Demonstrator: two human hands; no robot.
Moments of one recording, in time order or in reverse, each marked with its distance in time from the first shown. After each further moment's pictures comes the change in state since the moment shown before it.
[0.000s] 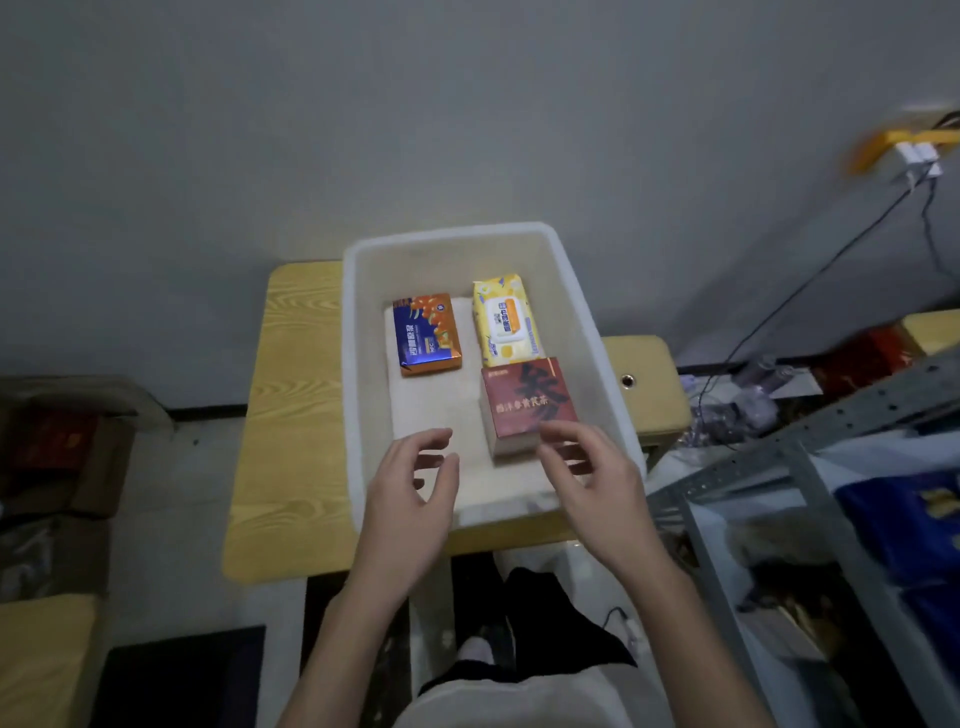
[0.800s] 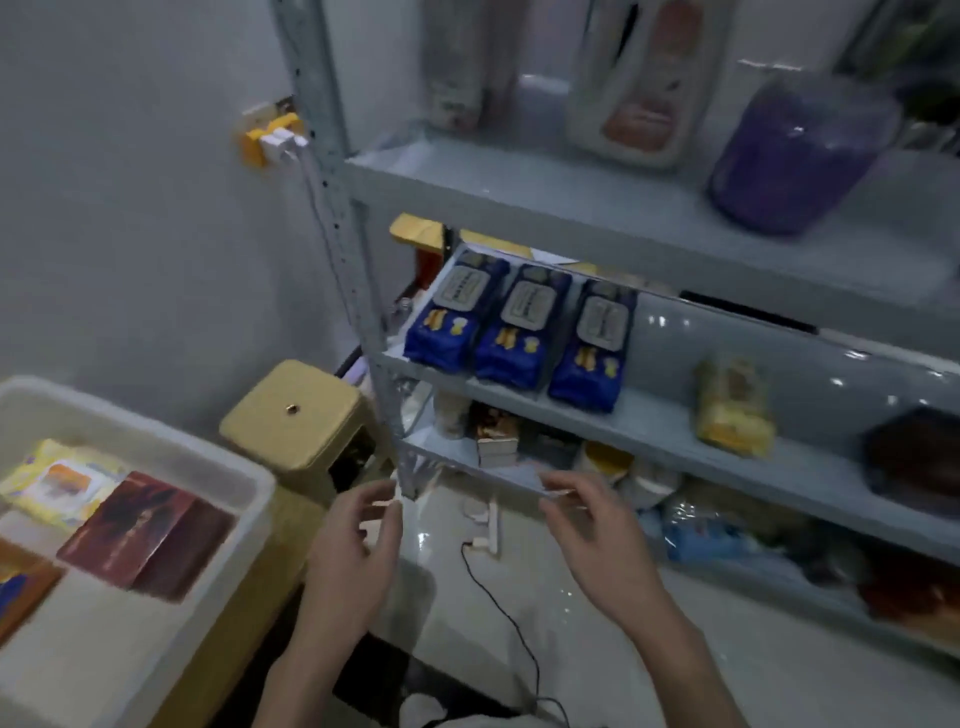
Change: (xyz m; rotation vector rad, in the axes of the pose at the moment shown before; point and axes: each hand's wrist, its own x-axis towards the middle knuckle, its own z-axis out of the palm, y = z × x) left_hand -0.143 0.042 0.173 0.252 -0.863 0.437; right_hand -0.328 0.074 -0.135 -0.007 0.853 0.450
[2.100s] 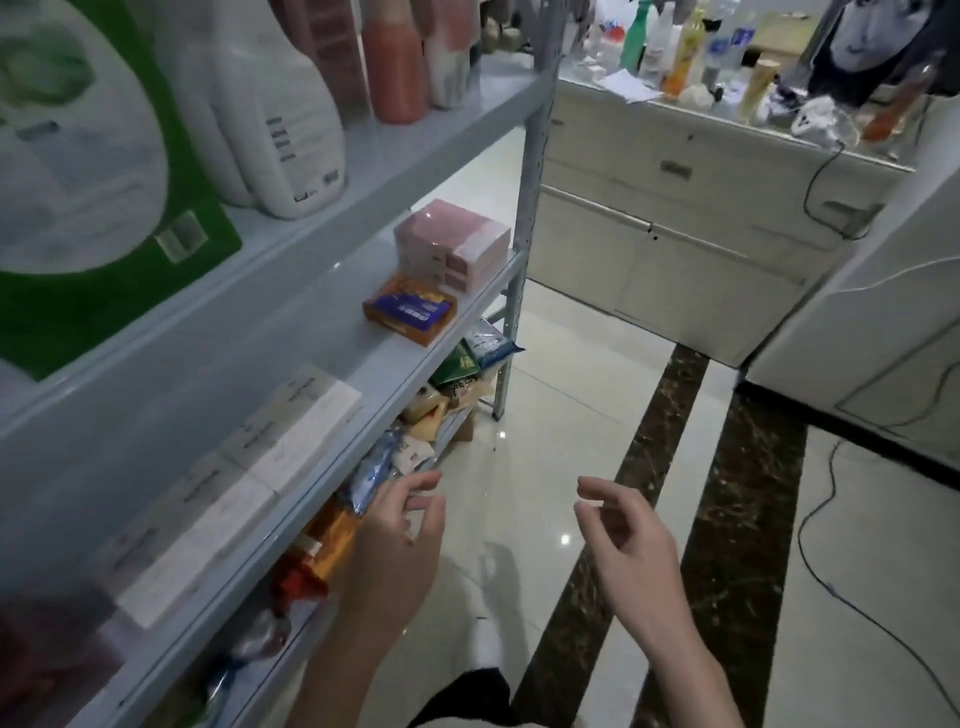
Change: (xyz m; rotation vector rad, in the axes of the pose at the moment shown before) left_hand -0.396 0.377 0.778 0.149 -1.316 0.680; right_hand -0.417 0.383 -0.591 0.162 1.447 0.813
